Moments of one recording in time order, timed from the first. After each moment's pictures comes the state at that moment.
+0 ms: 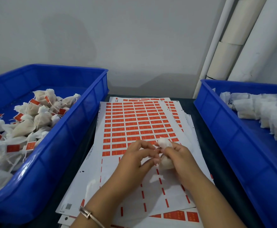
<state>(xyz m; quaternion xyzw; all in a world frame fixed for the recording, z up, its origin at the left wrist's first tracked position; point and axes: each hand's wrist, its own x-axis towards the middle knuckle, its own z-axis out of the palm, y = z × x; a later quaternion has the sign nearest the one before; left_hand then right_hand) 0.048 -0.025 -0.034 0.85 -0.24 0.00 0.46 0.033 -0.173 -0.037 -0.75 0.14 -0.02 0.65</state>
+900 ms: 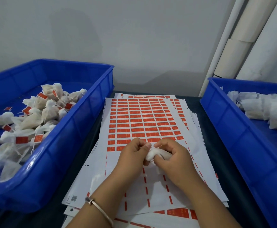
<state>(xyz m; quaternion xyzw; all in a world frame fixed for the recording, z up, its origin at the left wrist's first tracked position) 0.056 -0.027 -0.040 0.76 -0.02 -0.10 0.64 0.026 -0.159 -0.044 -0.84 -0.03 -0.12 0.52</state>
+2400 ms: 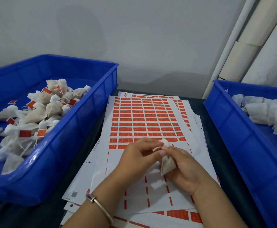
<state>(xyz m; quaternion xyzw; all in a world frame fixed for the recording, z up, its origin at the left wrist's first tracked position) 0.049 -0.024 -0.033 0.75 -0.17 -0.04 0.63 0.031 -0.168 -0.036 -0.51 0.09 0.15 0.84</state>
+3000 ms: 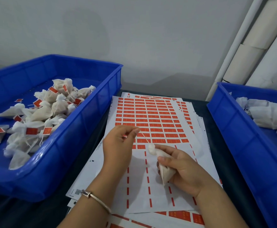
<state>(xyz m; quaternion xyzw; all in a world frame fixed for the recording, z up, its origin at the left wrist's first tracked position) 0.068 -0.004 -0.025 0.79 0.05 0.15 0.59 0.025 -0.166 -0.029 -0.62 0.05 0.20 0.76</state>
